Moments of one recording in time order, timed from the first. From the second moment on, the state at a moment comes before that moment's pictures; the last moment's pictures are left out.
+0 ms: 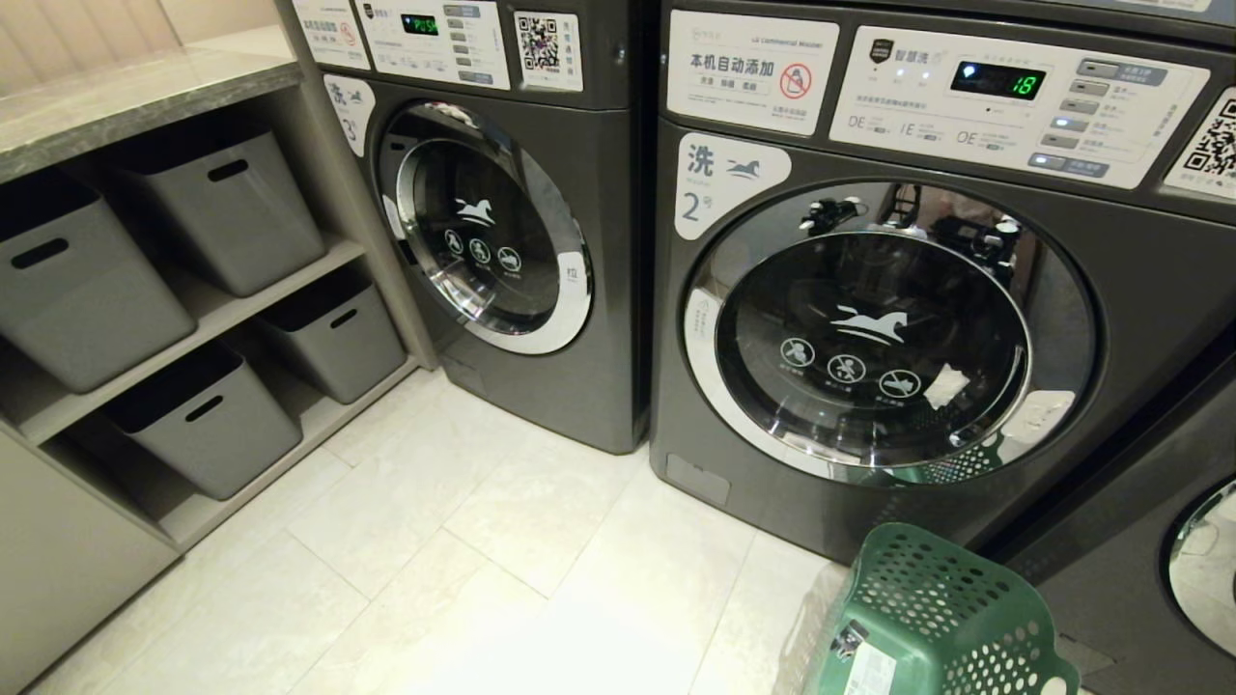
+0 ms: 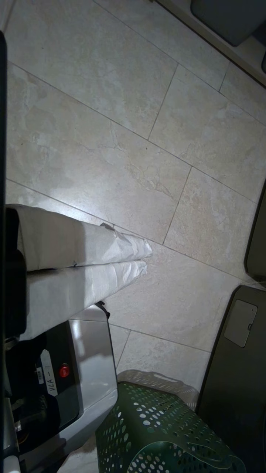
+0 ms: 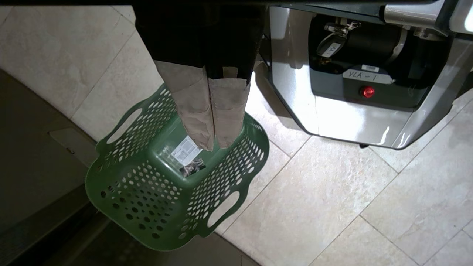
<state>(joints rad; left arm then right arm) -0.15 0.28 0.00 0.00 -0.02 0.03 -0.04 0.46 -0.06 0.02 0.14 -0.10</state>
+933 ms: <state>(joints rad) -0.15 0.28 0.00 0.00 -0.02 0.03 -0.01 0.00 0.00 -0.01 0.00 -0.02</state>
